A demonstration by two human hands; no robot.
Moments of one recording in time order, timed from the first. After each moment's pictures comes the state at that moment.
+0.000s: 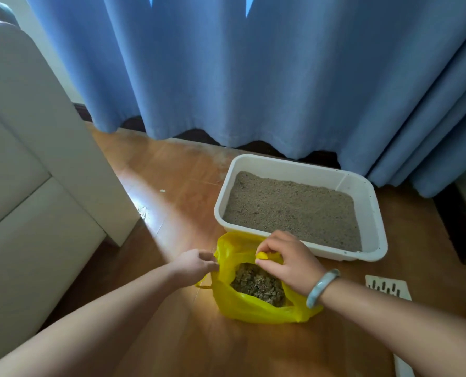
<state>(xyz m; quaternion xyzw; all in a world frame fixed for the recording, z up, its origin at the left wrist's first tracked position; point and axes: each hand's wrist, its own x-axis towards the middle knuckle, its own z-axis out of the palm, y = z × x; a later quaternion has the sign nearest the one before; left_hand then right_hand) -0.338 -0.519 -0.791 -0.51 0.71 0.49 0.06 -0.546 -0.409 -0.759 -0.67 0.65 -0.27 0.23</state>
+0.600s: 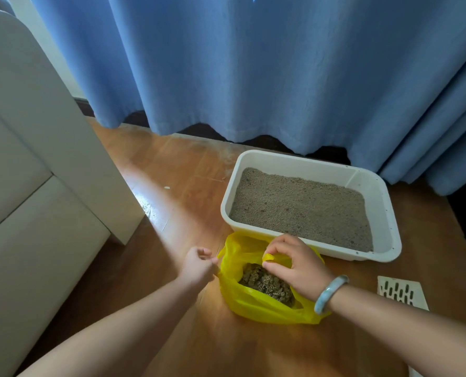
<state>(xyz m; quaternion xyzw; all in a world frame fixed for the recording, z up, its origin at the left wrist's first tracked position) -0.344 -0.501 -0.809 -0.63 0.44 0.61 -0.19 -0.541 -0.411 -0.775 -0.63 0.66 -0.29 0.28</state>
